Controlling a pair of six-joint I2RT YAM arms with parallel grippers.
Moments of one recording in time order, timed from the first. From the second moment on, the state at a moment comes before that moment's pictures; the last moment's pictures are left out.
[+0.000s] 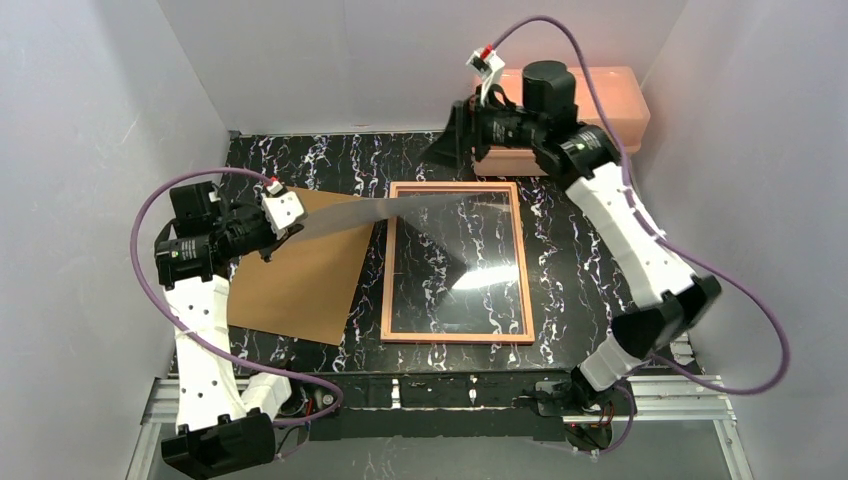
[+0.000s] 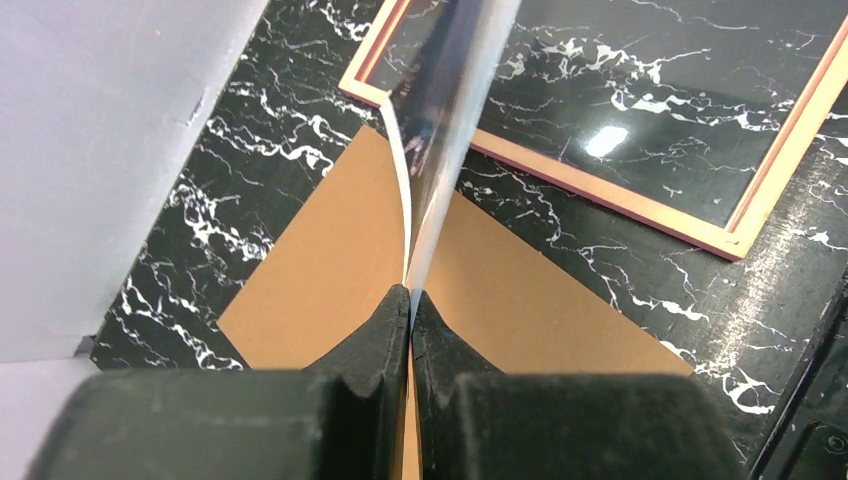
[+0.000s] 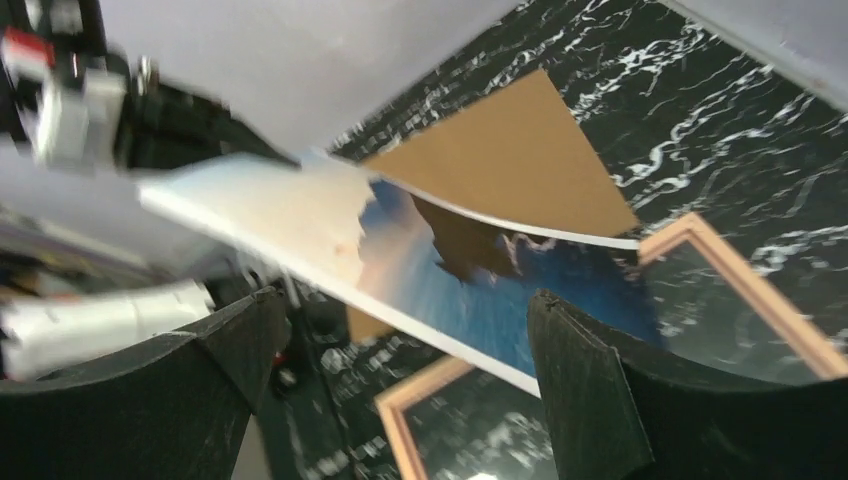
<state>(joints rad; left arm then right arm) 0.24 0.98 1.25 -1.07 0.91 1.11 0.55 1.64 1.90 -0.49 -0.71 0.38</state>
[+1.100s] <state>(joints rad) 0.24 1.01 1.41 -1.20 0.96 1.16 1.13 1.36 1.44 -0.55 -0.43 -0.30</state>
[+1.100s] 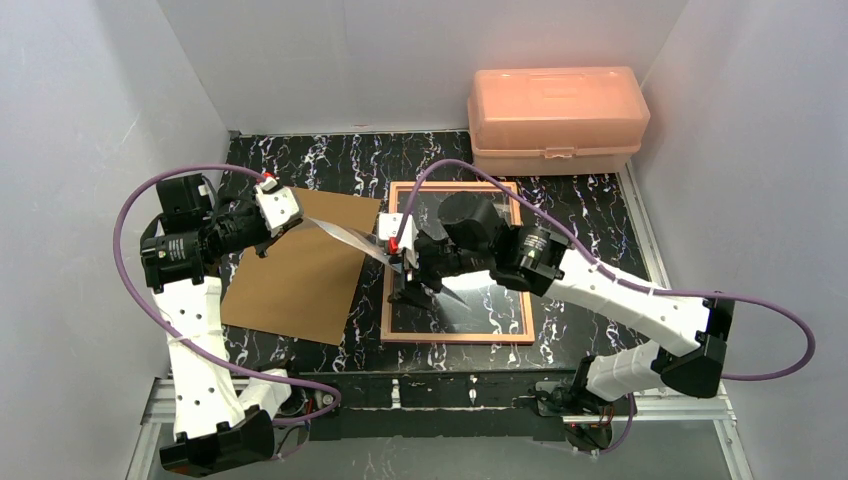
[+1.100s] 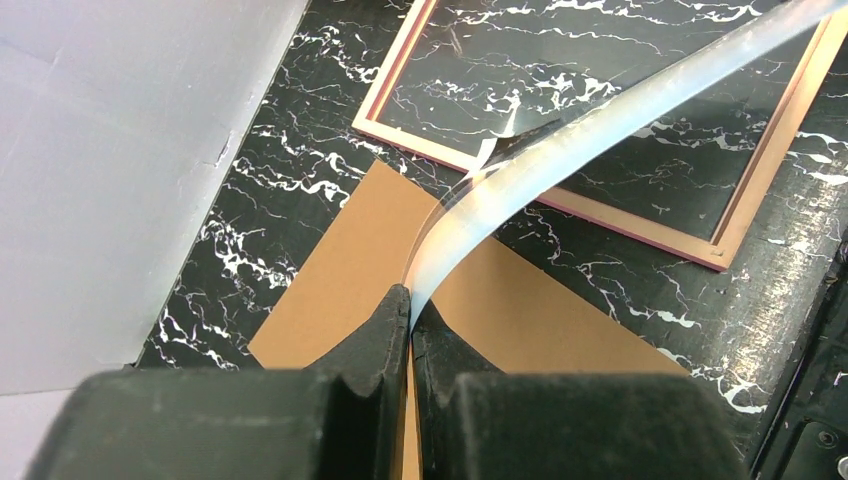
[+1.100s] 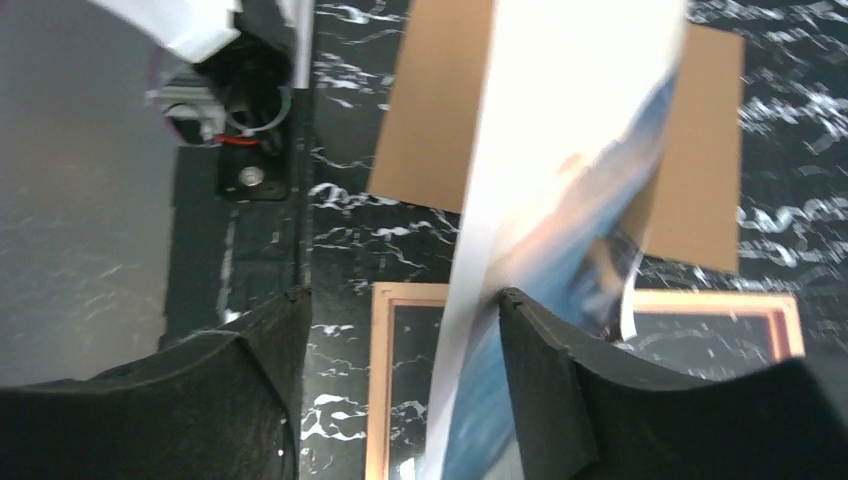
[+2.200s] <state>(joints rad) 0.23 1.13 1.44 -0.63 0.68 0.37 1.15 1.35 1.64 -0.42 -0.04 0.02</state>
